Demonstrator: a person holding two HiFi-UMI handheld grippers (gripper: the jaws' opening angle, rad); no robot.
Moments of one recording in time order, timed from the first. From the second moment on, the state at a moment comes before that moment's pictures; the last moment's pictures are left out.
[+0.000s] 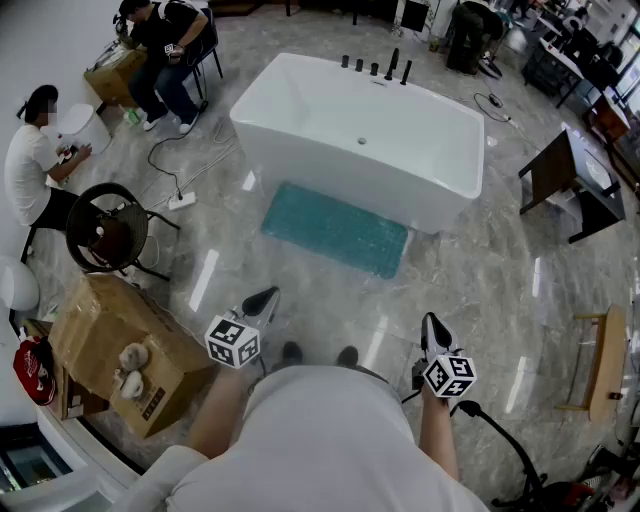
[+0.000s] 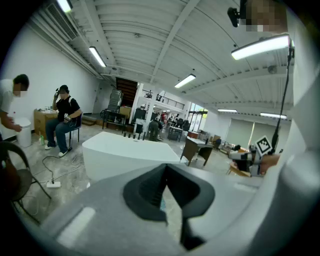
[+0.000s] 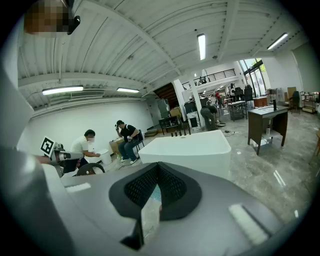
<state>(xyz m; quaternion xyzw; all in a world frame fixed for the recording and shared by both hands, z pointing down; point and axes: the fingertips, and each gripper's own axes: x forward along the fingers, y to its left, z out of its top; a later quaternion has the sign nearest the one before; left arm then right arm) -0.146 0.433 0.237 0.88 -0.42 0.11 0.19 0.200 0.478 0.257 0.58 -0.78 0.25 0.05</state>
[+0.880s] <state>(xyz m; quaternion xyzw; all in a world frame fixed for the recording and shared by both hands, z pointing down) -0.112 0.452 0.251 0.87 -0.42 0.13 0.20 0.240 0.493 0.277 0.58 -0.77 0.27 0.05</state>
